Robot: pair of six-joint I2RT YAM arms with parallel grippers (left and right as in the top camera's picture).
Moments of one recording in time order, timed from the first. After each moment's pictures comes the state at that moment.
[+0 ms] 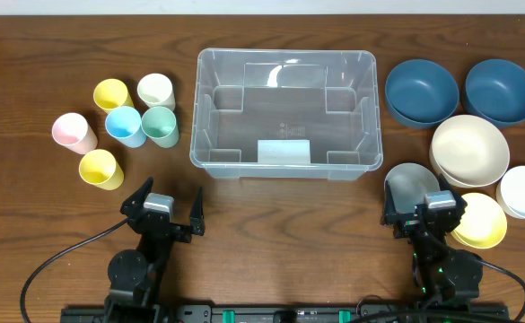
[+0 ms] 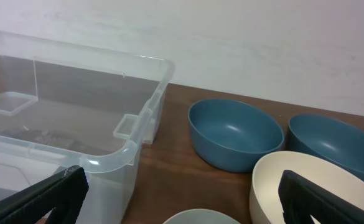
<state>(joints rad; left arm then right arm) -0.16 0.01 0.02 -0.11 0.06 -0.01 0.03 0.01 0.01 -0.06 -0.07 -0.09</state>
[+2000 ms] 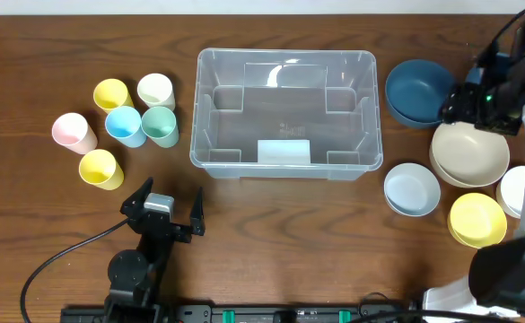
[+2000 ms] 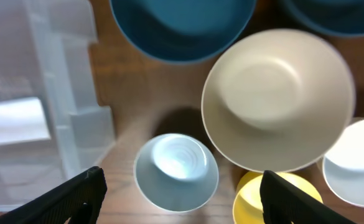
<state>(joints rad) -0.16 0.01 0.02 -0.11 0.06 0.00 -0.23 1.71 1.73 -1.35 -0.12 -0.02</state>
